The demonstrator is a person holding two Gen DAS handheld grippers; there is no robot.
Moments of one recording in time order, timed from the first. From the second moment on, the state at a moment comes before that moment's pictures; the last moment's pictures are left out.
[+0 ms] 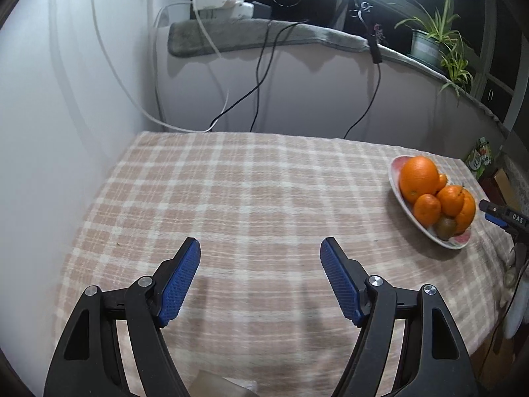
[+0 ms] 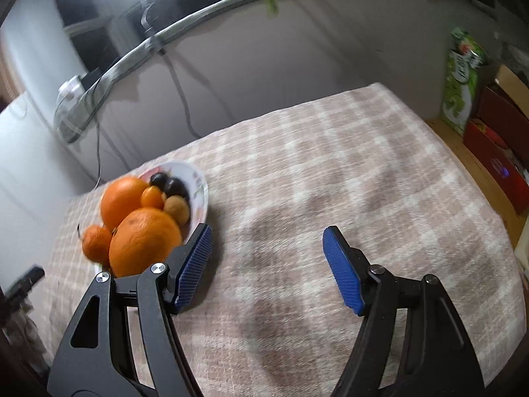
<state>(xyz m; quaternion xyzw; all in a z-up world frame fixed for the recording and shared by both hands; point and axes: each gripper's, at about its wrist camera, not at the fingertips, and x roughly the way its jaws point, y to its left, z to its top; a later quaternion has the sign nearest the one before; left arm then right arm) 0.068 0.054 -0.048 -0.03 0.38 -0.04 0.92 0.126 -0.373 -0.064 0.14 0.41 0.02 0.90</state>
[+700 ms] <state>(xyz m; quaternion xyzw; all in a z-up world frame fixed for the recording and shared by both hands) 0.059 -0.024 -0.016 0.00 0.36 -0.06 0.93 0.089 -0.295 -0.016 0.01 0.34 0.10 0.94</state>
